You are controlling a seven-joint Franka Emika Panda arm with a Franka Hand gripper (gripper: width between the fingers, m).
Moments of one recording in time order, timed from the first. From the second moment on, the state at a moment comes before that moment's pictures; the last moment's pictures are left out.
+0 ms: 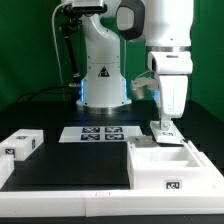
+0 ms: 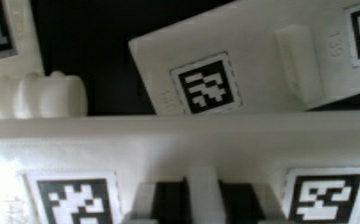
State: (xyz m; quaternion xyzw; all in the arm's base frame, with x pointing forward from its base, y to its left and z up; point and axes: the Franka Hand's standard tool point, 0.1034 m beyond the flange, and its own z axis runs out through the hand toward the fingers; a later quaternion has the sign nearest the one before) arm 0.446 0.107 0.059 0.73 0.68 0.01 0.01
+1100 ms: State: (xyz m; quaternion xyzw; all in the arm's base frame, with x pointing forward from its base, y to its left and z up) arm 0.455 0.109 0.057 0.73 0.68 0.01 0.01
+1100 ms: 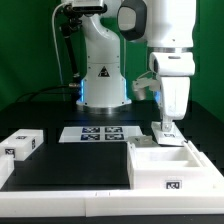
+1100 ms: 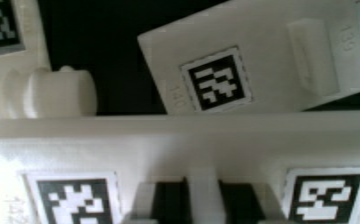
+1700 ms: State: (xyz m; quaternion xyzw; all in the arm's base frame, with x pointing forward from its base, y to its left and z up) arm 0.461 0.110 0.057 0.73 0.68 0.01 0.01
